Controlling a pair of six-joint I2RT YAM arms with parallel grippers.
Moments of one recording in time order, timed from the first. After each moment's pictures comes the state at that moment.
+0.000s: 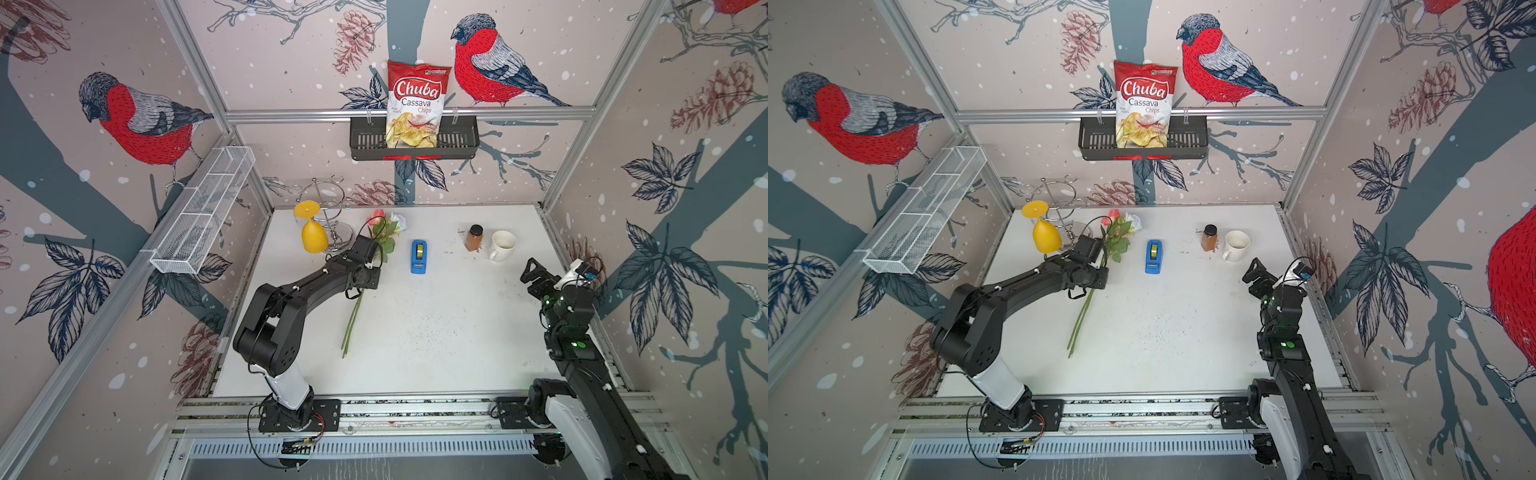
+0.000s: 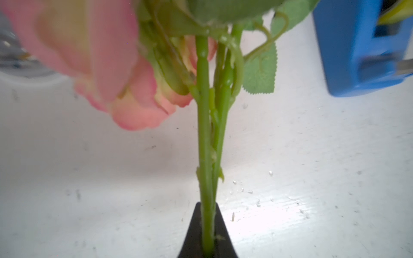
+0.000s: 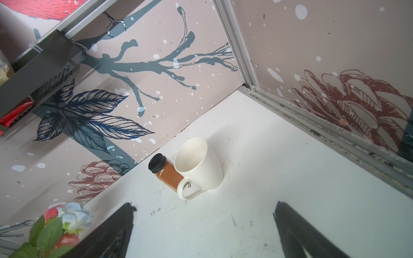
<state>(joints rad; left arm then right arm) -0.46 1.65 1.10 -0.47 -0.10 -0.21 -0.02 0.68 0.35 0.16 0.09 0.52</state>
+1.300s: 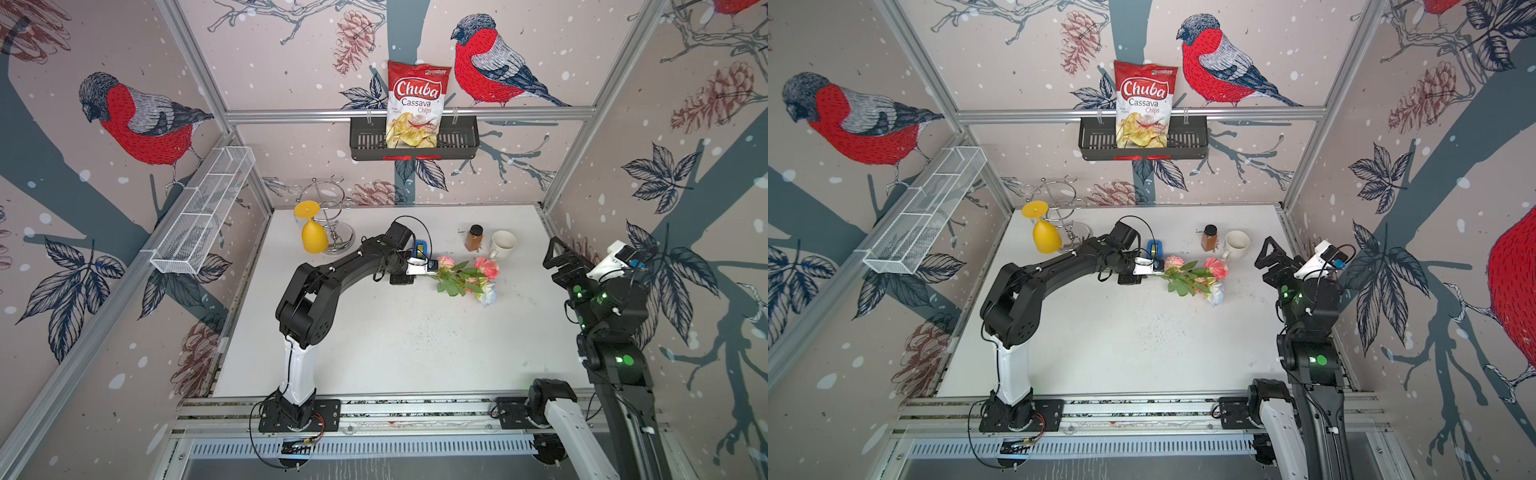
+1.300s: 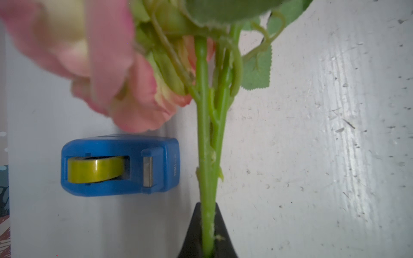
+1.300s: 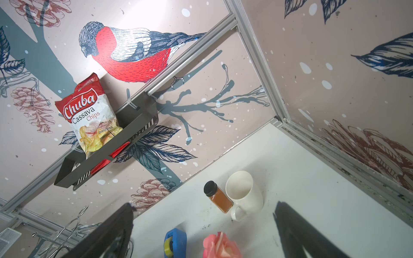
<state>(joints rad) -0.60 2.03 1.53 -0.58 0.33 1.08 -0.02 0.56 0.78 -0.27 0.03 0.57</state>
